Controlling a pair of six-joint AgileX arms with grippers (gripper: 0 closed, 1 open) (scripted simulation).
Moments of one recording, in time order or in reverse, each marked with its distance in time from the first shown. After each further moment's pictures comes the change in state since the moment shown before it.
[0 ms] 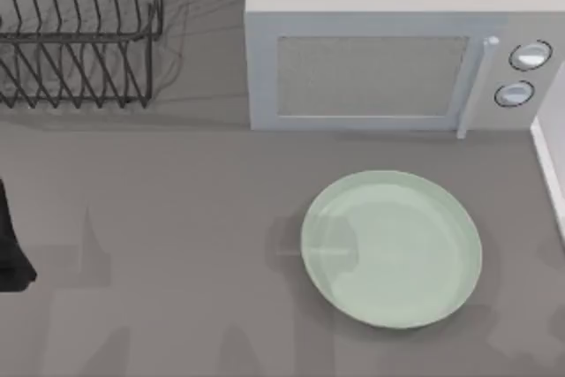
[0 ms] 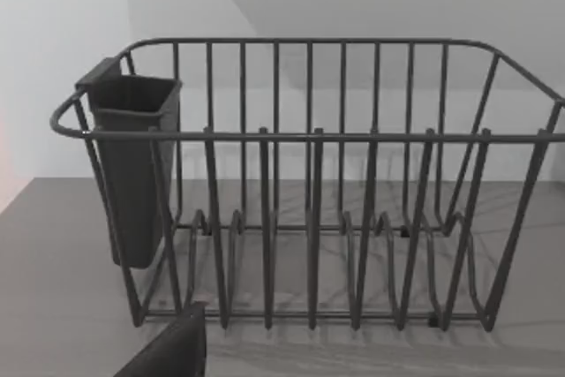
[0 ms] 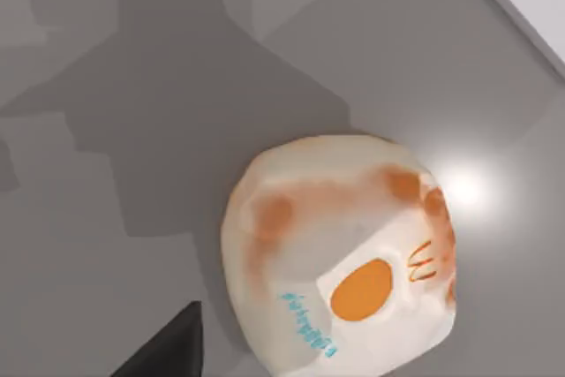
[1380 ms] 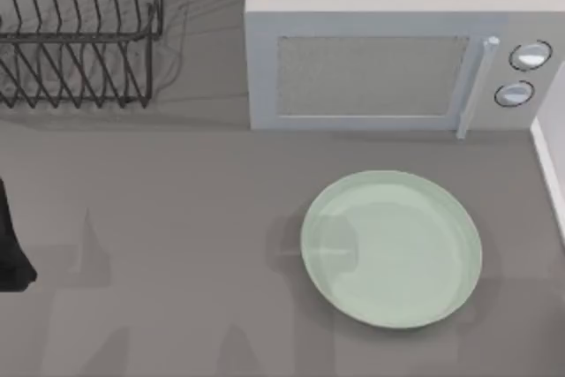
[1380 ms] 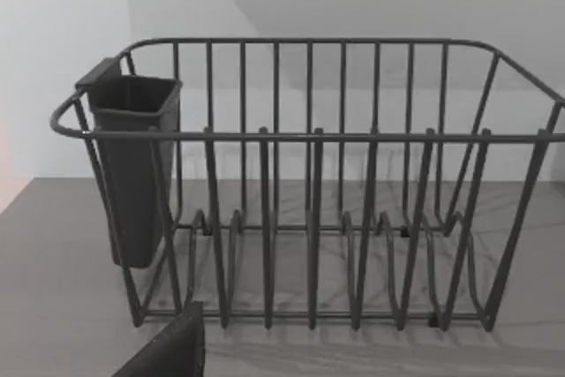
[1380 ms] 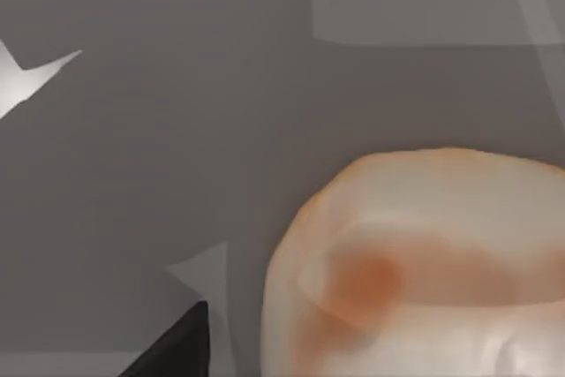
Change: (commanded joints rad) left arm 0.000 0.000 0.000 0.000 0.000 0.000; right arm -0.035 0.468 -0.018 0.202 -0.005 -0.231
